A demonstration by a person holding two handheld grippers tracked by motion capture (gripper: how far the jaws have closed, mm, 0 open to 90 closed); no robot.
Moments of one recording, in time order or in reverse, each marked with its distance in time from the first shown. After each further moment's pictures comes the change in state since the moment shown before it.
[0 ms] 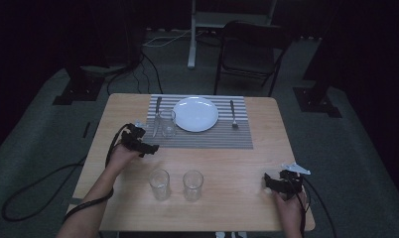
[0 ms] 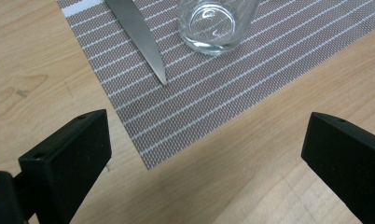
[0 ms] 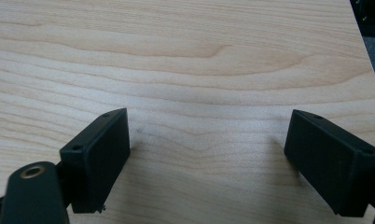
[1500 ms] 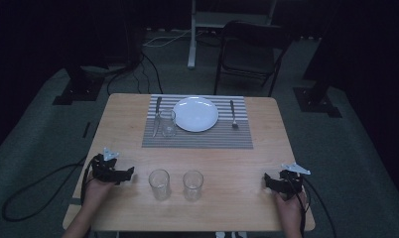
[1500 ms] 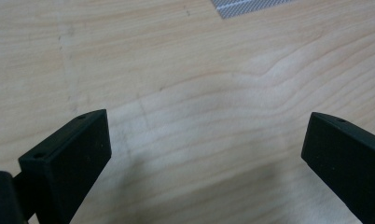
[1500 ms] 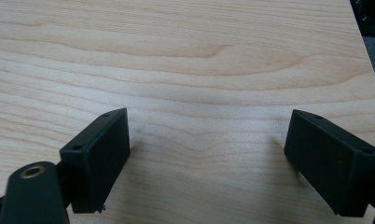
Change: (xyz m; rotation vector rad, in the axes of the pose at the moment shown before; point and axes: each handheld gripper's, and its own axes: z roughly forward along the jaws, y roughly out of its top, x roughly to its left) left arm 0.007 -0.118 -0.043 -0.100 0.176 -0.135; right arm 0.000 0.000 0.000 0.000 0.000 -0.001
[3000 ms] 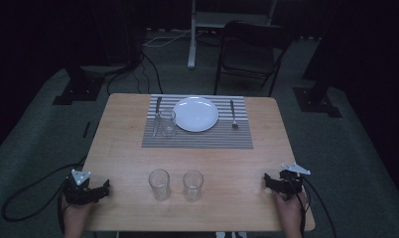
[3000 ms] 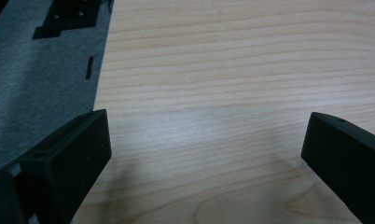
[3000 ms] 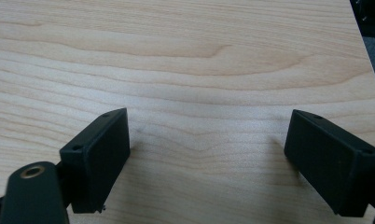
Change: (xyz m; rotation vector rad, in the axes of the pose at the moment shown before) left arm 0.023 -0.069 -0.044 -0.063 0.231 -0.172; right arm 0.000 0.000 0.000 0.001 0.000 0.002
